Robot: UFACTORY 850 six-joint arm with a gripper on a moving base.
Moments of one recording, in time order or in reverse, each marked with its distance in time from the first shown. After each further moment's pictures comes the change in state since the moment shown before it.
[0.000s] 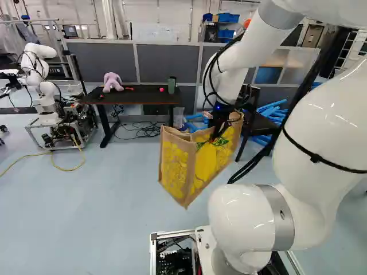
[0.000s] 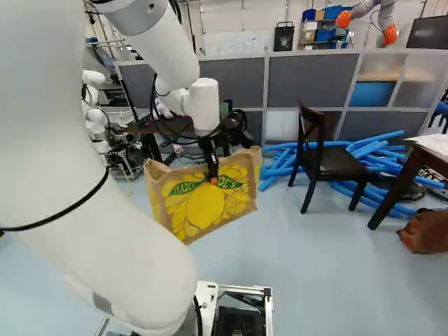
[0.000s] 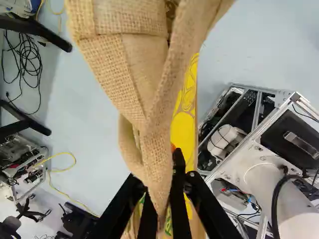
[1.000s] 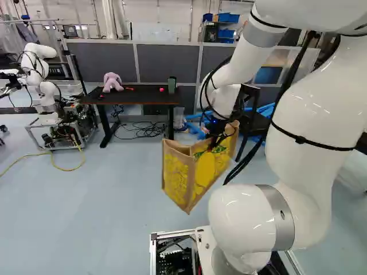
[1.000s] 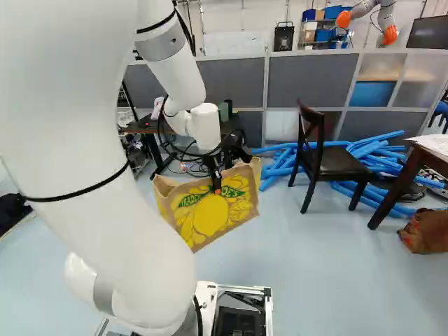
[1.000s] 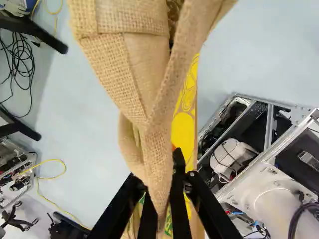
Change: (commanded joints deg) arm 1.0 -7.4 3.4 -1.5 12.6 0.0
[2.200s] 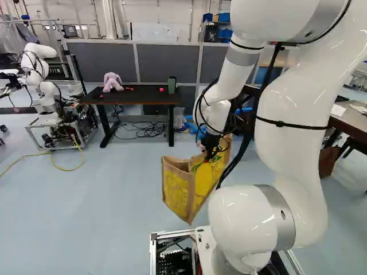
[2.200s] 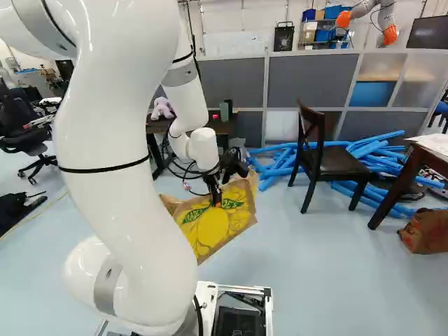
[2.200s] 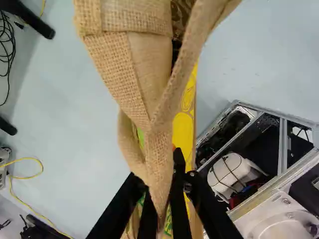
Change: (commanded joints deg) arm 2.4 -10.9 2.0 -4.0 12.3 0.0
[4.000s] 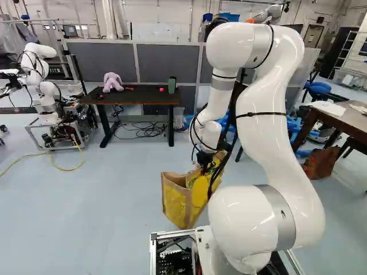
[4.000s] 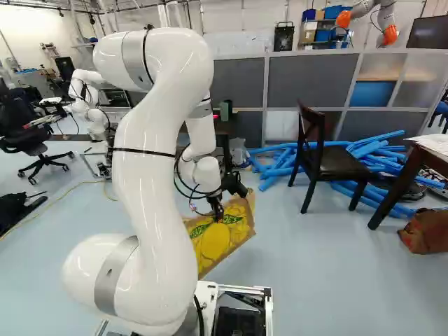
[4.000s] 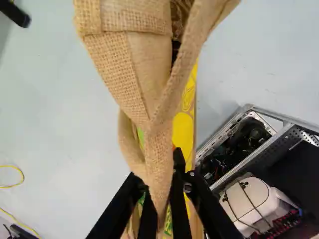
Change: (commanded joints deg) arm 1.2 -20.8 -4.0 0.0 15.5 0.0
